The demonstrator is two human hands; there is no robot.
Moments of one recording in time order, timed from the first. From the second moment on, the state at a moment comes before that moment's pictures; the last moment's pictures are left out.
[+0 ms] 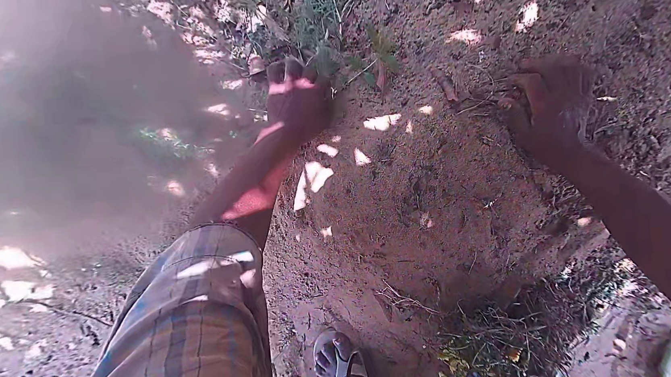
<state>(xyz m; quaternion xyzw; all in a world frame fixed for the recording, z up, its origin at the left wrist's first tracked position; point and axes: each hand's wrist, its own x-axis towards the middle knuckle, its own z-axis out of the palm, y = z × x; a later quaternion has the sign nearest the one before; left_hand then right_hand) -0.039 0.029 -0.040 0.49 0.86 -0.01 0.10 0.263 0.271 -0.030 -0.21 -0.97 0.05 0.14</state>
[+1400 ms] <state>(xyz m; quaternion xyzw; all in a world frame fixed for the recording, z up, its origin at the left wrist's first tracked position) 0.103 -0.115 0.039 0.42 0.66 0.05 0.63 0.270 0.275 -0.021 -0.19 -0.97 0.10 0.09</state>
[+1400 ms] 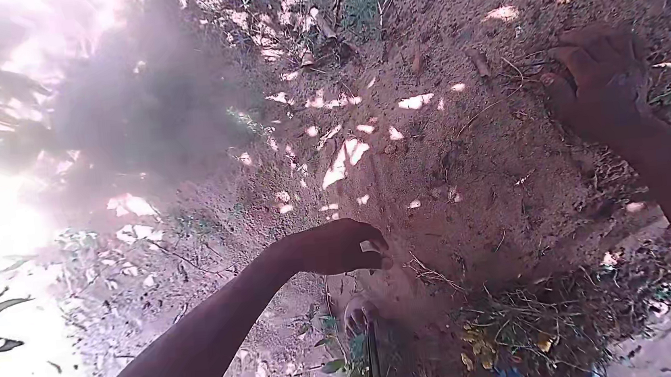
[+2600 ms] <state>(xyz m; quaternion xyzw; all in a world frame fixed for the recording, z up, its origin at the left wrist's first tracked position) 0.002 -0.179 -0.040 0.08 0.96 0.02 0.25 0.271 0.267 -0.032 -0.22 -0.96 0.08 0.14</state>
